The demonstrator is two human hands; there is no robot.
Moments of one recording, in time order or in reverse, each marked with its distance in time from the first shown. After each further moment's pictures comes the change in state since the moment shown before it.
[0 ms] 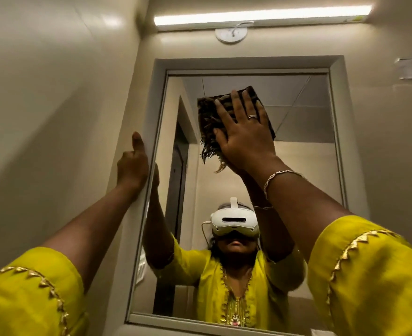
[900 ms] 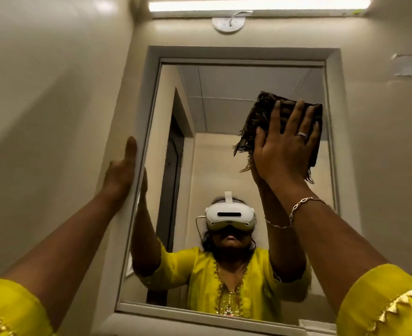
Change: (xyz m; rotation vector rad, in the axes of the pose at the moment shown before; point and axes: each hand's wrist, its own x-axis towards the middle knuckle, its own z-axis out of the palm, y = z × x) left_hand -0.013 -0.035 -0.001 -0.179 -0.155 -0.078; right_hand -0.054 0.036 -0.006 -0.047 0.090 0.452
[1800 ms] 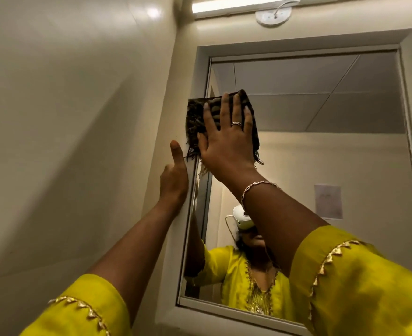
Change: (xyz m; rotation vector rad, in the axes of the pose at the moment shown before) left_hand 0.002 -0.016 0.000 -0.044 0.019 0.037; right_hand -0.020 -0.159 0.024 0.122 -0.129 -0.435
